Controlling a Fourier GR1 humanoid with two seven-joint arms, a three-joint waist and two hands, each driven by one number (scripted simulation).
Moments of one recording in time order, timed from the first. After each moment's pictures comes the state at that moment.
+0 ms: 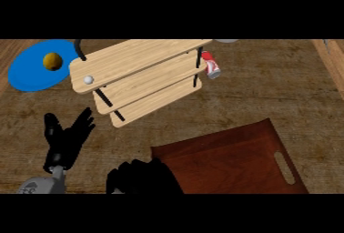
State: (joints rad) left arm -0.08 0.31 -0.12 -1.30 0.30 0.11 0.24; right arm -0.46 0.00 1.00 -1.79 0.76 -0.09 0.79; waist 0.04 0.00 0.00
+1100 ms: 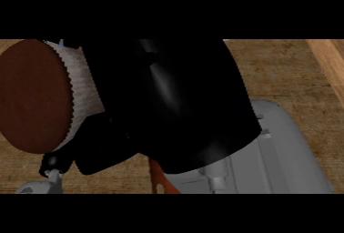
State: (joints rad) left arm -0.04 0.30 -0.08 -1.33 0.28 0.11 0.25; right arm -1.24 -0.01 0.30 -1.72 0.42 0.15 1.03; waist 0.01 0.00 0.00
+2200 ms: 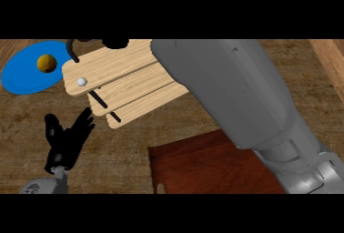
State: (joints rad) left arm -0.07 0.26 -0.07 -1.32 0.23 0.10 0.25; right arm -1.46 -0.03 0.14 -1.00 0.49 0.15 0.55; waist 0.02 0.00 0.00
